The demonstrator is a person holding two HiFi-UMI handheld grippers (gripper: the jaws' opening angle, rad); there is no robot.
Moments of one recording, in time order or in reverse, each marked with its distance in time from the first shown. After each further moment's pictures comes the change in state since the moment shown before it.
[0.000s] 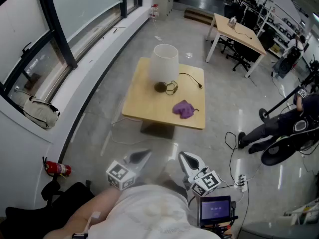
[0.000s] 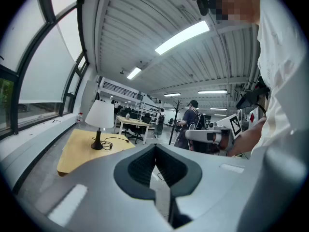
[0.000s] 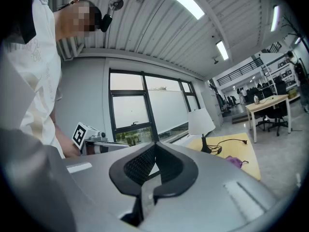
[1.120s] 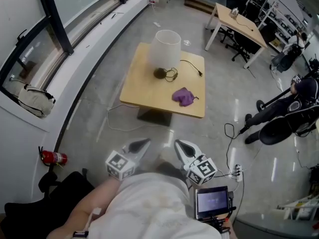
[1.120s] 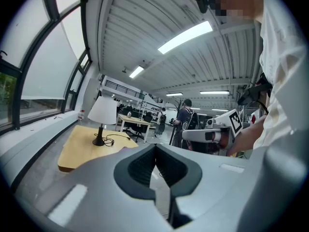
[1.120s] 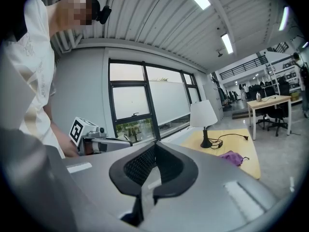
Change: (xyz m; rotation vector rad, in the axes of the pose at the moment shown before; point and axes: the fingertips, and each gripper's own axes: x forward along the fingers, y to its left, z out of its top) left arm -0.001 0.008 -0.012 -0.013 0.000 0.011; right arm 0.024 0.004 -0.020 -0.031 0.113 0.001
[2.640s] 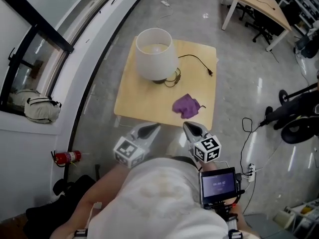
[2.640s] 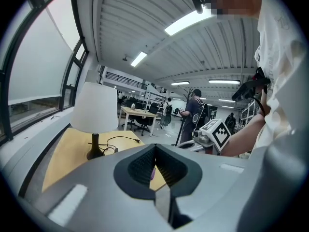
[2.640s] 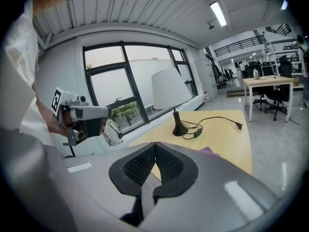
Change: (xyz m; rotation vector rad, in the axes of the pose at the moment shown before) left arm 0.214 0.101 0.048 0.017 0.122 0.033; right arm 0.116 -0.256 -0.040 0.119 0.253 -0.033
